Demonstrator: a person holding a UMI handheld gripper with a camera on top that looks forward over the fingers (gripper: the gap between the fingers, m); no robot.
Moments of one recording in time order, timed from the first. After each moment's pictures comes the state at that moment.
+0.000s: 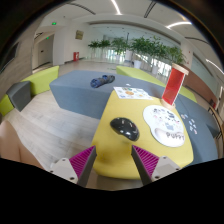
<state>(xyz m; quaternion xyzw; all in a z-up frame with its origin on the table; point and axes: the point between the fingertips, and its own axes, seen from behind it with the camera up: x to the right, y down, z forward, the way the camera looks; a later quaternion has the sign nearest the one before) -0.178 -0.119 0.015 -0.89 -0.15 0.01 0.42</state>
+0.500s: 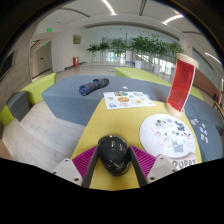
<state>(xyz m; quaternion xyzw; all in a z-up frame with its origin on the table) -0.157 0.012 -0.013 -0.89 -0.13 0.05 0.43</state>
